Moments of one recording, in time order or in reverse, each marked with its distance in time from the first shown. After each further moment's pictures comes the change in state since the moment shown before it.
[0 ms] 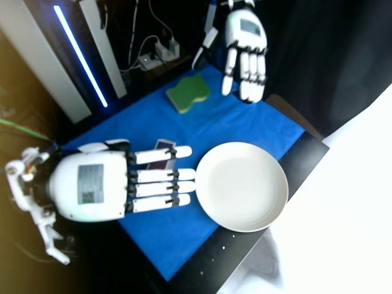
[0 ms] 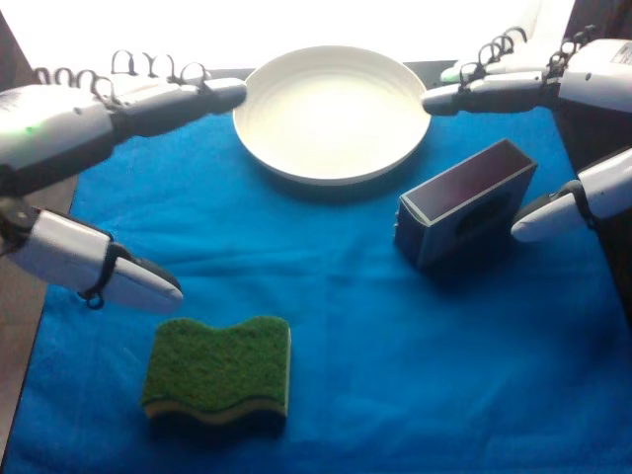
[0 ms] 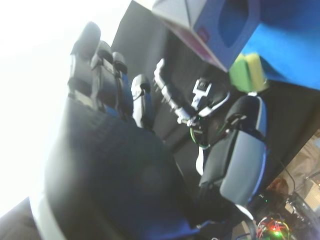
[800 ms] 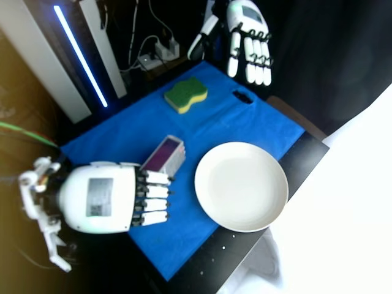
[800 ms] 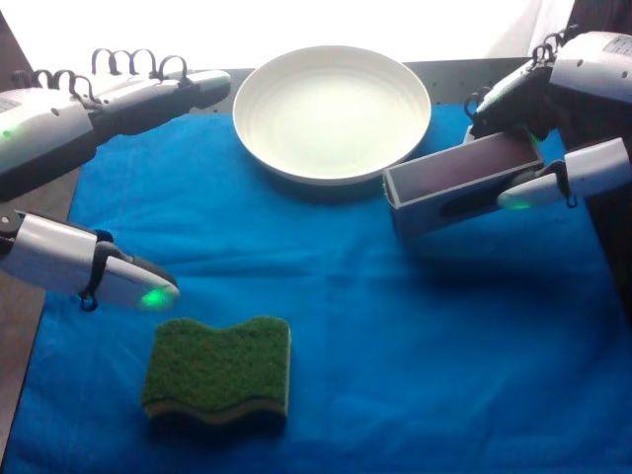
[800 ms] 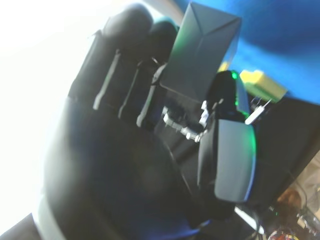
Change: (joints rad) left arm 0.065 0.010 -0.014 -0.078 -0.074 0.014; right arm 0.000 -0.035 0.024 0.091 0.047 0.000
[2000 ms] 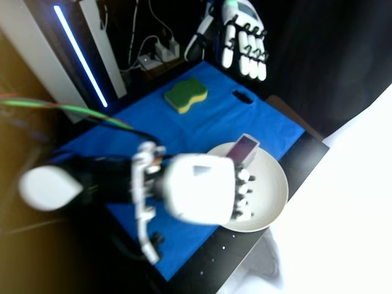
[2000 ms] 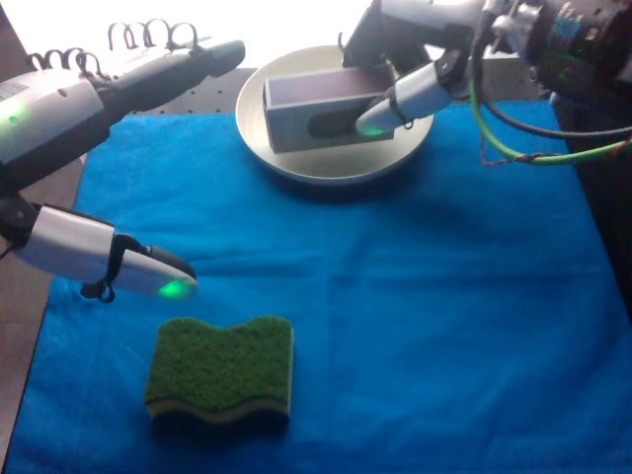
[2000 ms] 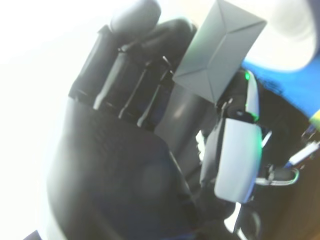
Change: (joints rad) left arm 0.004 -0.045 0.014 -0.027 -0.140 -0.016; right arm 0.262 -0.400 0.336 -0.136 -0.393 -0.005
